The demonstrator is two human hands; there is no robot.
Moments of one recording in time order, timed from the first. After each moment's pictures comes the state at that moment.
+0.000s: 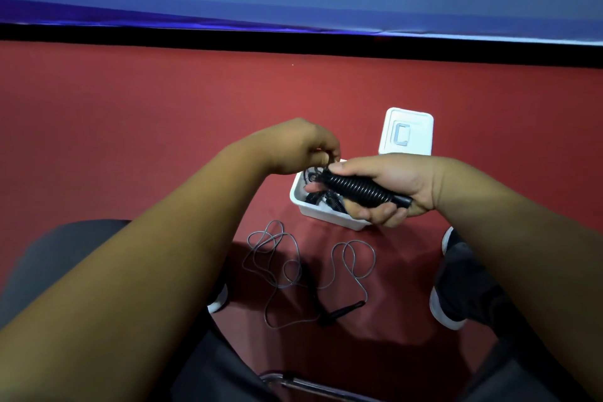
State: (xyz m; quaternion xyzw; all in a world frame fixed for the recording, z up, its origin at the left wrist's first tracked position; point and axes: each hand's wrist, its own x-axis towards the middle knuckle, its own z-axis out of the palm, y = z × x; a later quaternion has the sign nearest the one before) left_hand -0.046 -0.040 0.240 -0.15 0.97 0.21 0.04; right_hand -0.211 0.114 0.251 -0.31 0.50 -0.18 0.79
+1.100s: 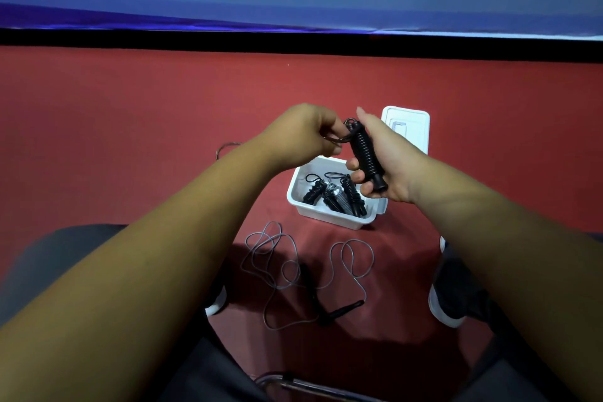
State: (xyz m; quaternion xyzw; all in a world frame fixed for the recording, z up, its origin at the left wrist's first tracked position) left_hand -0.067 -0.019 0.256 -0.30 0.87 0.38 -0.08; right_hand -0.222 0.089 0.222 -0.14 0.63 -0.43 0.63
